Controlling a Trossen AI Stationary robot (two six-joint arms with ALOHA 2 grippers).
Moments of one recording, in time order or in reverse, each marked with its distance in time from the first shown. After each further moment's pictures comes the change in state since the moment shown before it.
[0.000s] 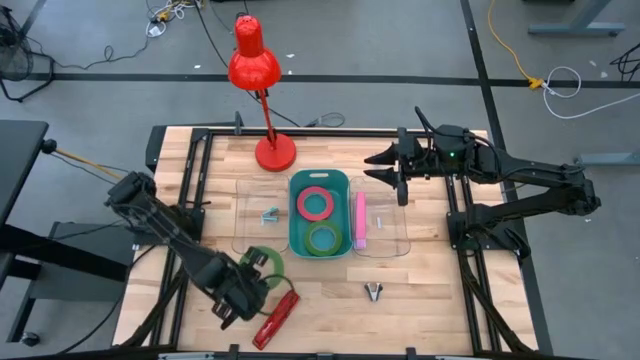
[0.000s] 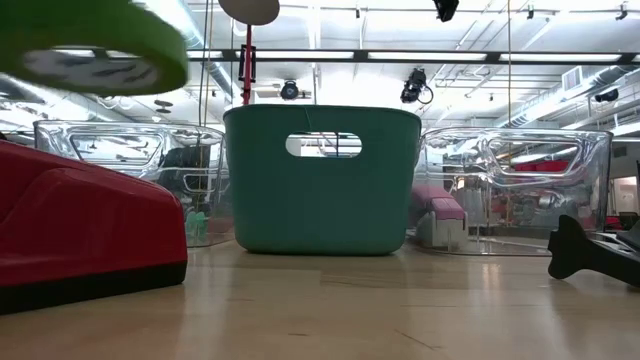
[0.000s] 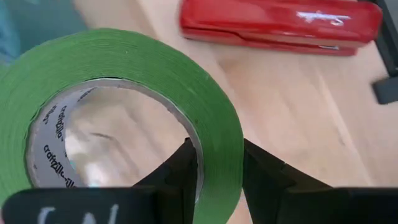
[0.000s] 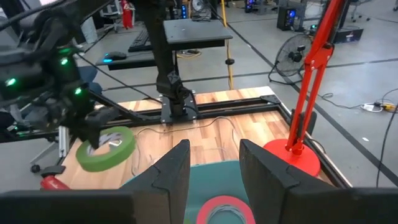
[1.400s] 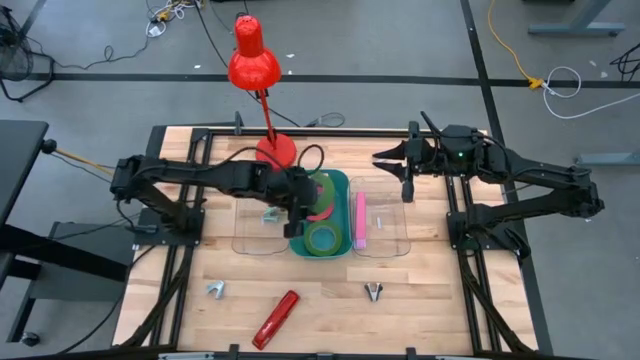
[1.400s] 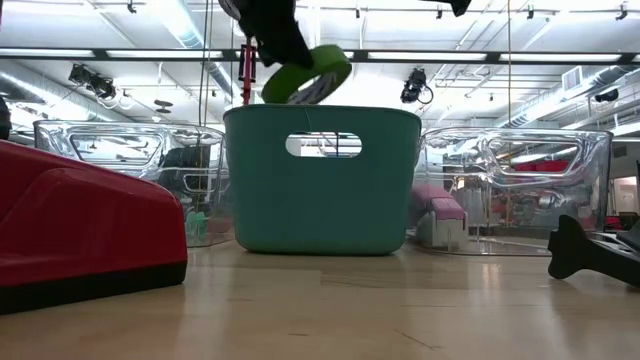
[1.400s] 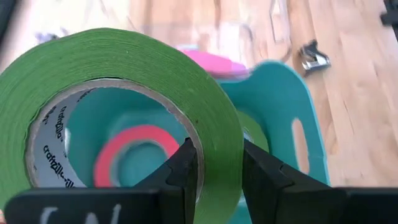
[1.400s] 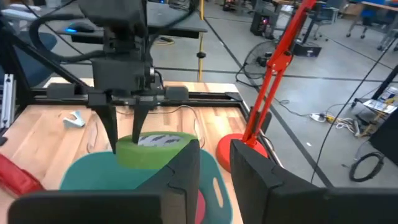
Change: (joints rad) left arm 0.670 -0.060 0.000 0.463 0.144 0.137; right arm 0.000 -0.056 0.000 -0.090 0.117 -0.185
